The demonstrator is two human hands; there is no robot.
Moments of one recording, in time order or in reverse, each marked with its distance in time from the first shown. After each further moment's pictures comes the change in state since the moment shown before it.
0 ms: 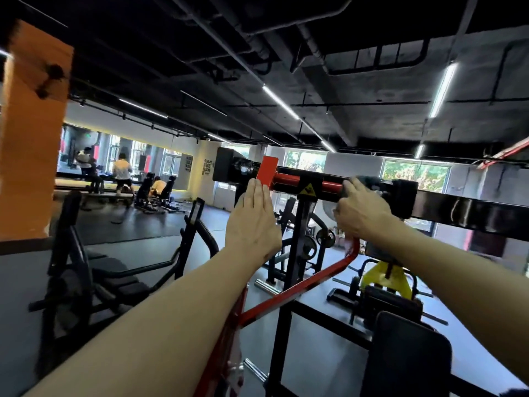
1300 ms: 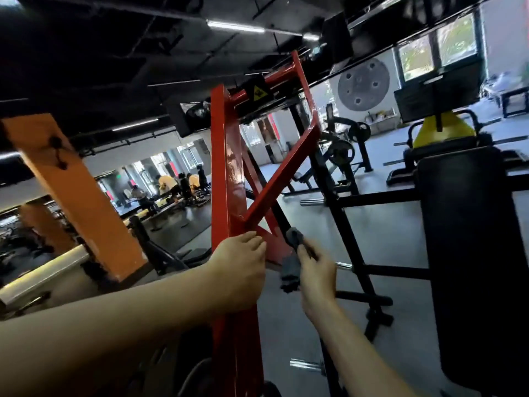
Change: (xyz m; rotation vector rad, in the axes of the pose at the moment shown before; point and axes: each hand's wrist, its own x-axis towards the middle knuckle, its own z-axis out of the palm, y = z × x) left_hand -0.209 0.007 -0.046 0.885 -0.612 0.873; right_hand -0.257 -0.259 0.127 2.194 0.165 1.057
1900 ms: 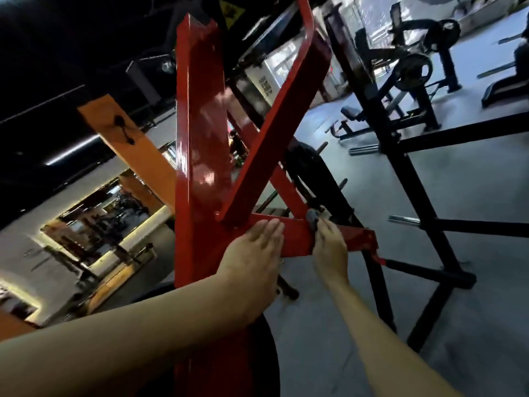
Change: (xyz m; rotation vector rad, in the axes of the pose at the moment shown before) left_hand 0.085 0.021 0.020 0.152 -0.377 -0.066; right_hand 0.110 0.119 0.026 -0.419 -0.211 -0.264
